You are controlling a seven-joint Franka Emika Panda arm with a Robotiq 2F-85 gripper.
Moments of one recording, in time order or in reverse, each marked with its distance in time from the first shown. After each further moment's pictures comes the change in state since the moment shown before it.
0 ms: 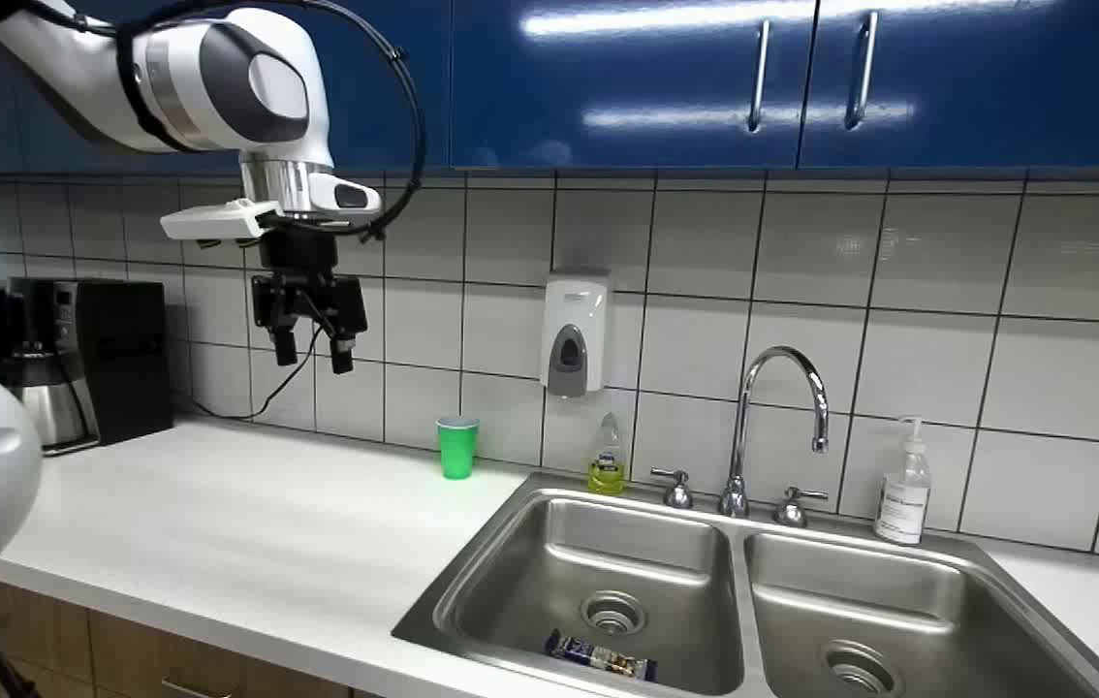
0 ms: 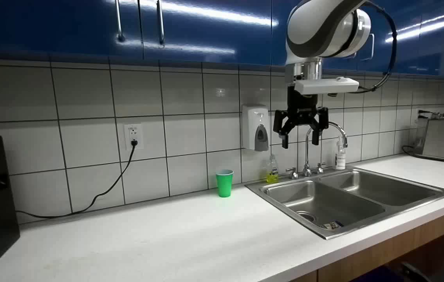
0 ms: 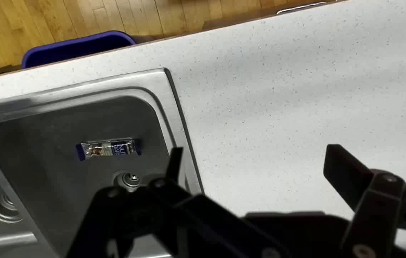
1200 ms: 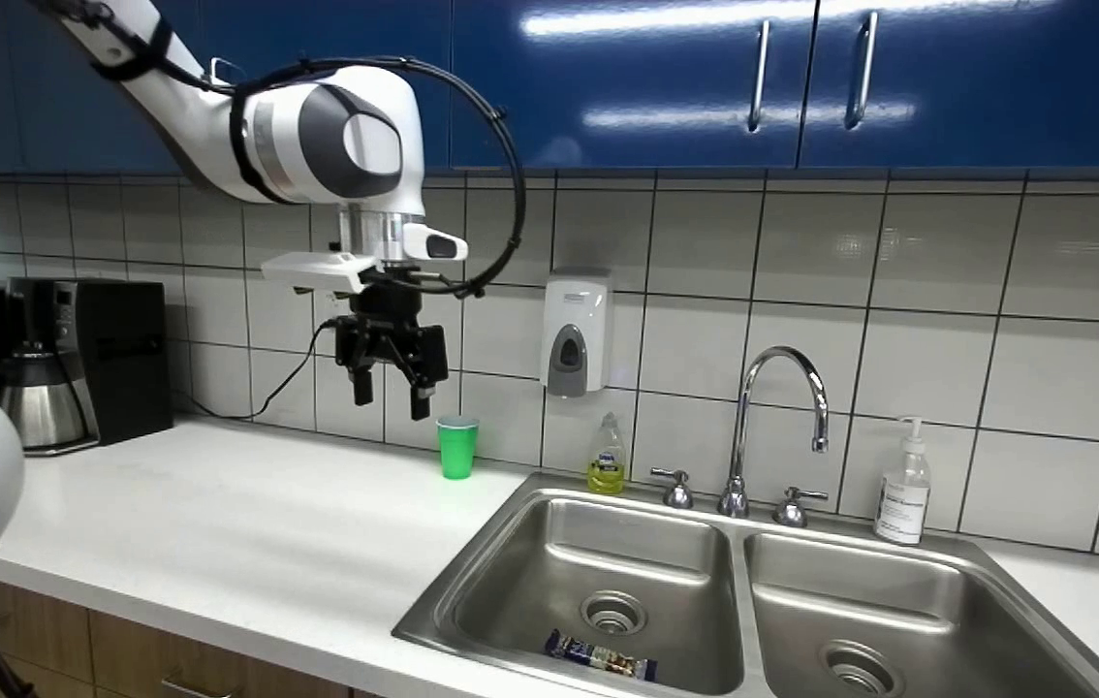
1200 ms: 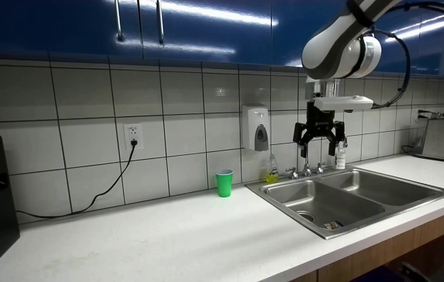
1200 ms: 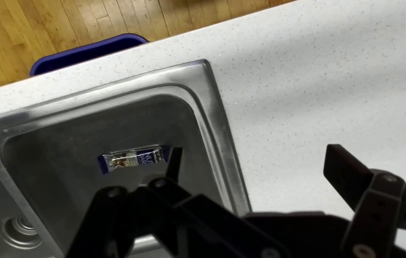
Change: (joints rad) arm -0.070 0.118 -0.163 -0.021 -0.035 0.113 -0.128
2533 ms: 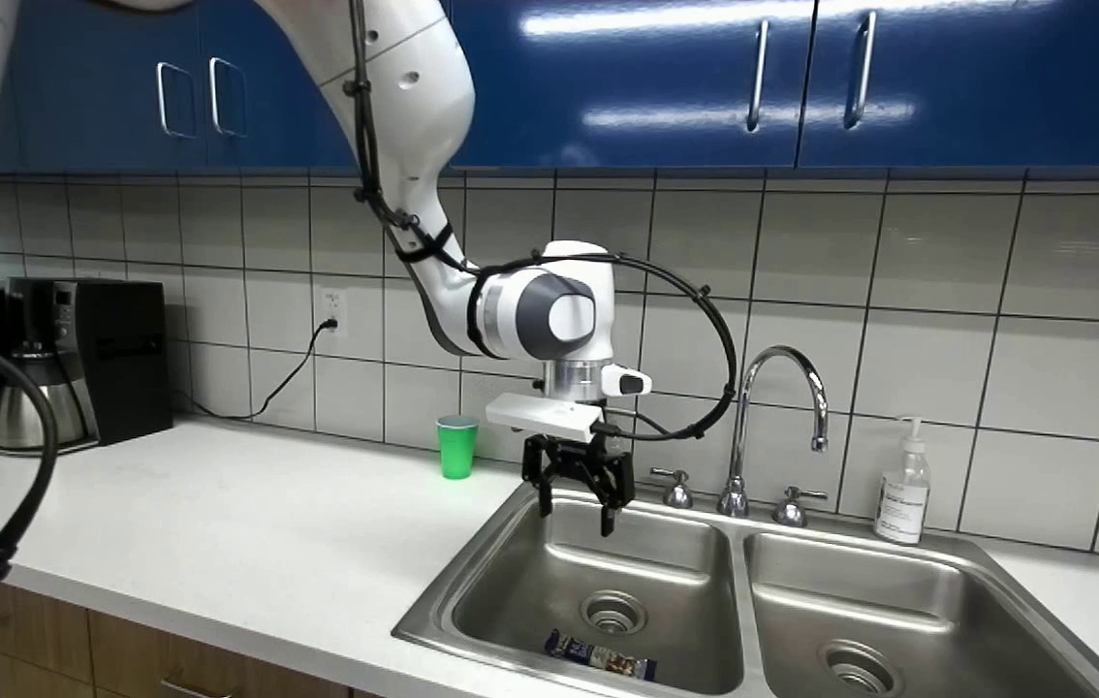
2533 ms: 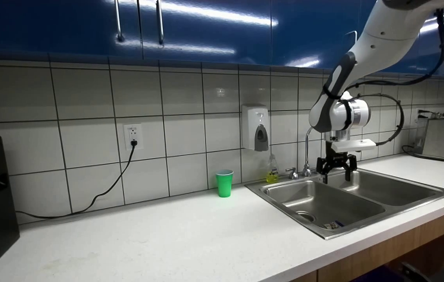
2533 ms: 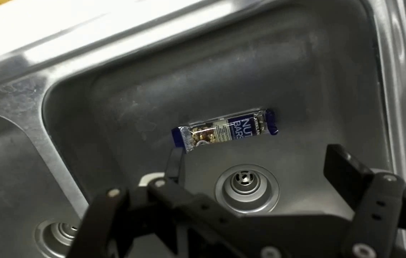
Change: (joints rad) arm -0.138 0.691 -0.211 0.368 0.034 0.279 -0.303
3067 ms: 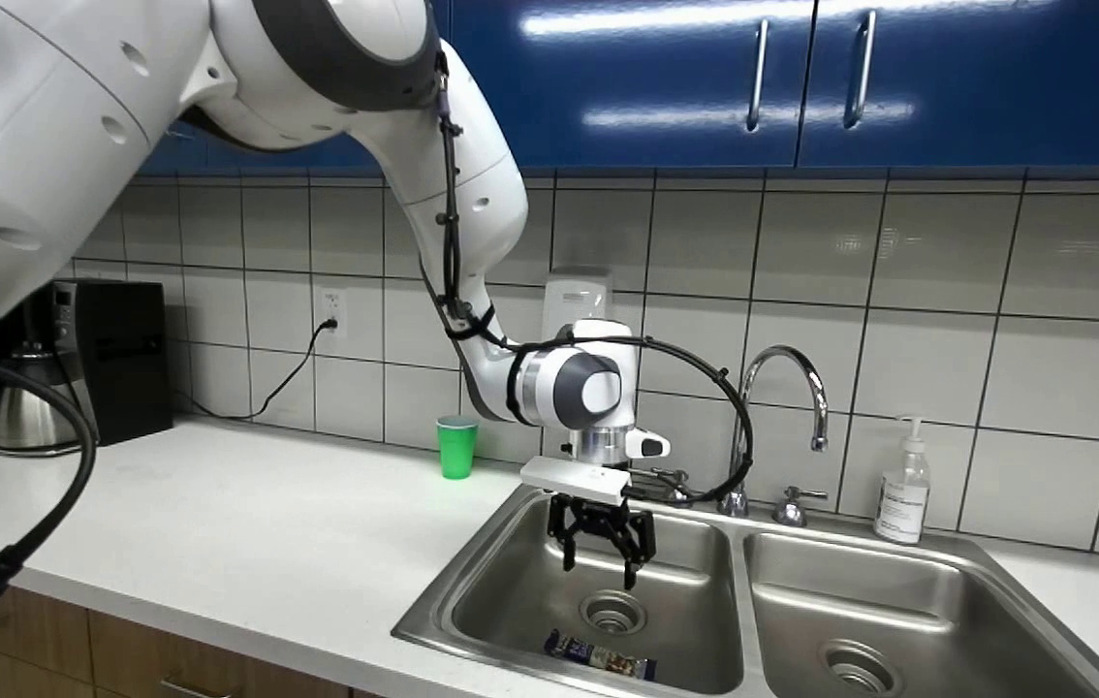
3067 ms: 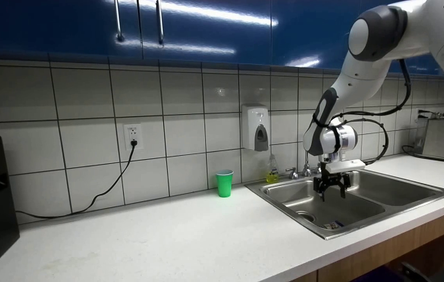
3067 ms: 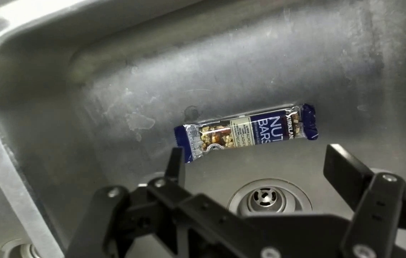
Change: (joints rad) arm -0.058 0.324 0.046 0.243 0.007 0.022 -0.025
